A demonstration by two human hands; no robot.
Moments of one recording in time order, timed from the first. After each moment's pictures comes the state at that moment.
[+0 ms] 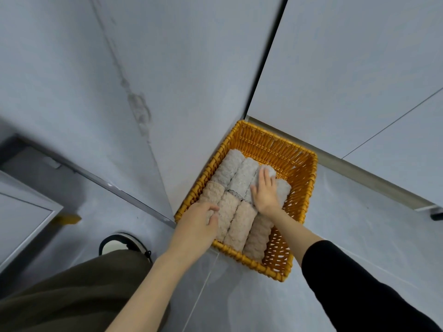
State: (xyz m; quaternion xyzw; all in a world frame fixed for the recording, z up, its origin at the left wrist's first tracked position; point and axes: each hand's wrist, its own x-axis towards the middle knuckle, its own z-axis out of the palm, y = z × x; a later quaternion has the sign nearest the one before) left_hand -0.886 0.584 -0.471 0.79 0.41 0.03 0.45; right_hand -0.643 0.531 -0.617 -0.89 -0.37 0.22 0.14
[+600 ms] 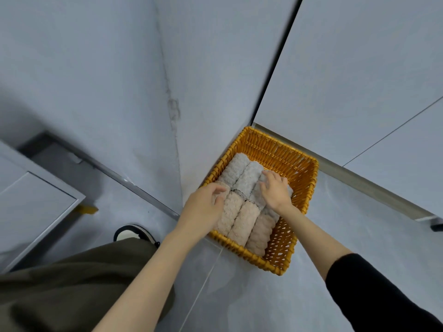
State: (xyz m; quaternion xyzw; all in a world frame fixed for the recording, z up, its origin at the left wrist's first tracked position) left_hand -0.888 0.590 -0.431 0.77 0.41 0.08 0.48; right_hand -0.649 0.527 -0.548 -0.89 -0.41 0.18 0.14
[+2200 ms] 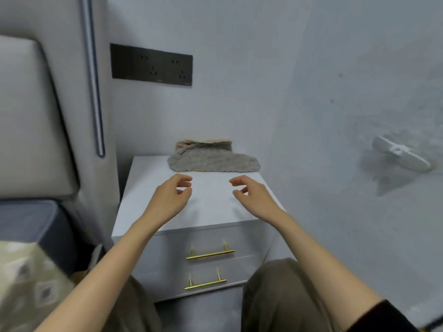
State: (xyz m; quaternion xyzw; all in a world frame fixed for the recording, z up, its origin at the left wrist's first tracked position) left_hand -1.346 0.641 -0.181 0.55 0.68 0.42 0.23; right_hand -1.140 0.722 -0.183 -0.47 -0.79 0.27 0.27
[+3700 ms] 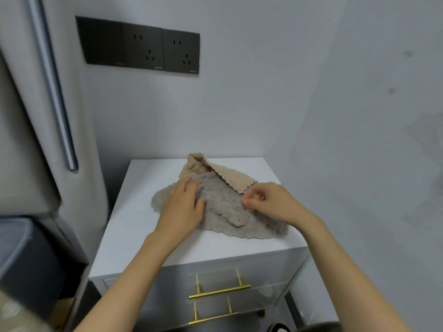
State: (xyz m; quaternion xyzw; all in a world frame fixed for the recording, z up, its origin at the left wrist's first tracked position) left_hand -1.361 0.732 -0.234 0.63 0.71 0.32 0.06; right_hand -1.151 0.808 -0.188 -0.46 -0.83 0.28 0.16
